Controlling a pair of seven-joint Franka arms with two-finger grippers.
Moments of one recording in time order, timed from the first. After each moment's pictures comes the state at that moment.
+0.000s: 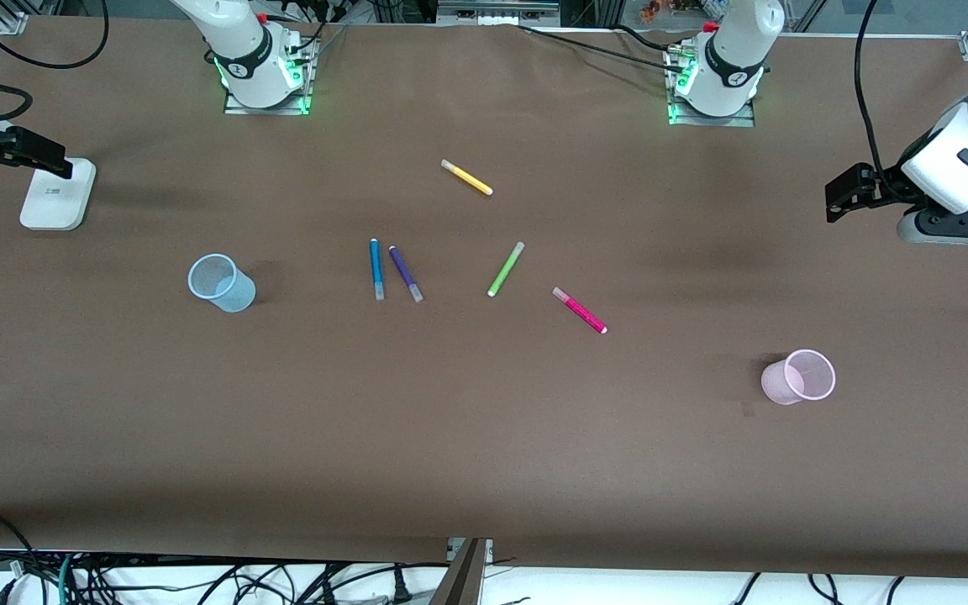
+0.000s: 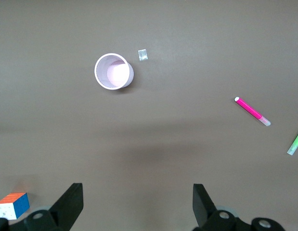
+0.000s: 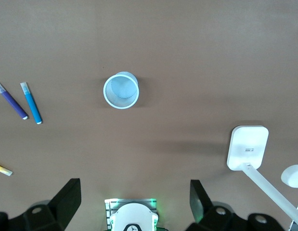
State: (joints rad) left arm 0.03 0.06 -0.13 -1.54 0.05 1.52 -0.03; right arm 0.00 0.03 -0.05 -1.52 -0.05 1.37 -0.04
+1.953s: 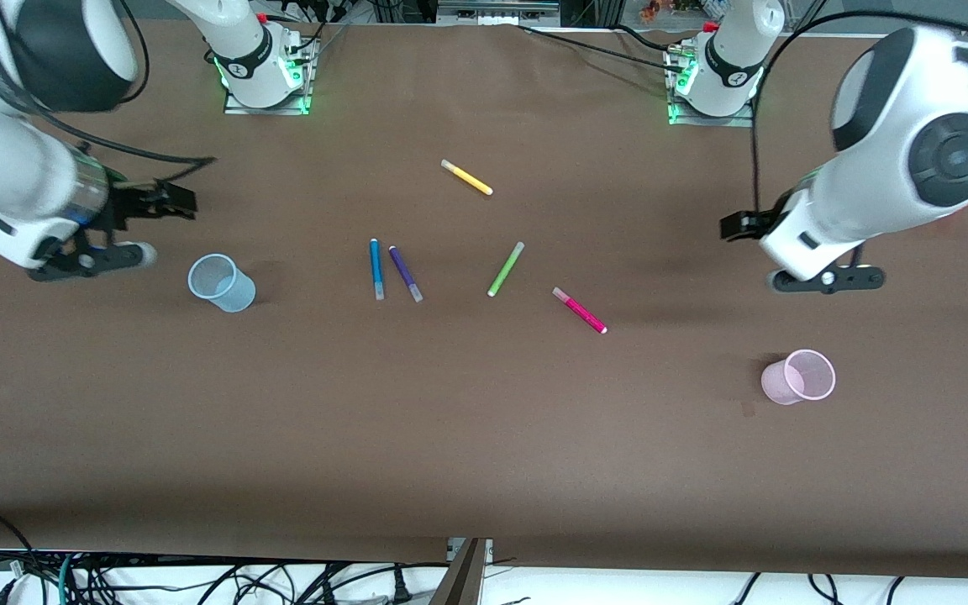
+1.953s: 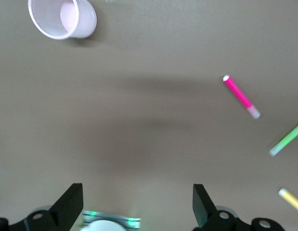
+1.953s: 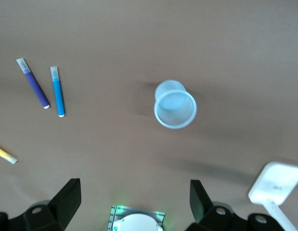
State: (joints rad) left arm -0.08 0.25 -0.21 -1.56 0.02 1.50 -0.43; right arm 0.22 0.23 -0.03 -1.52 -0.02 1.47 -0.04
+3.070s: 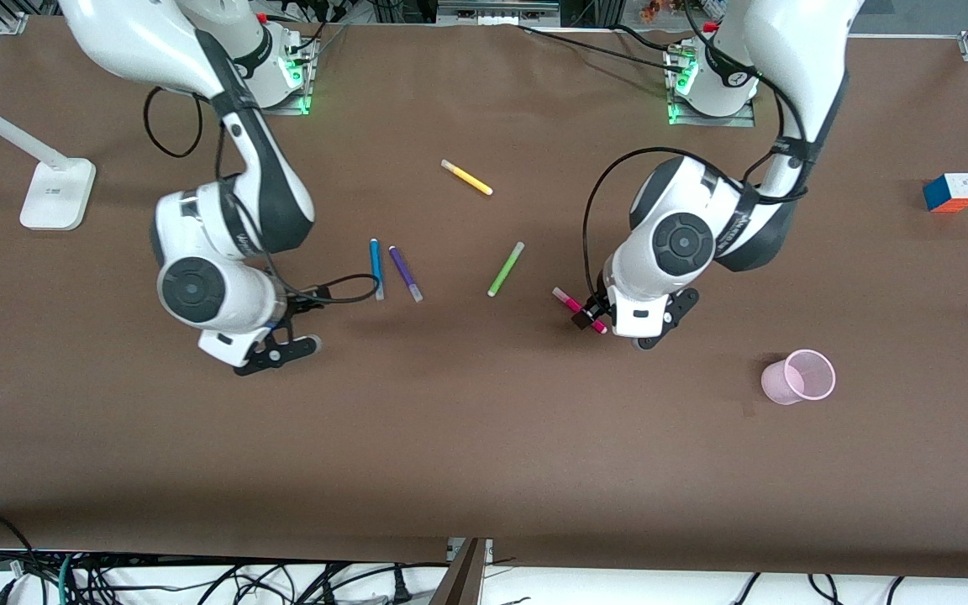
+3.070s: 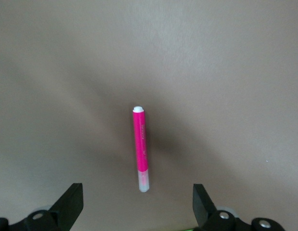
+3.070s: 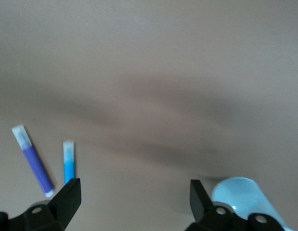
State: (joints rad) left arm -0.30 0.51 -0.21 -1.73 -0.06 2.18 -1.28; right arm 0.37 0.58 -0.03 -1.54 0.03 1.91 0.03
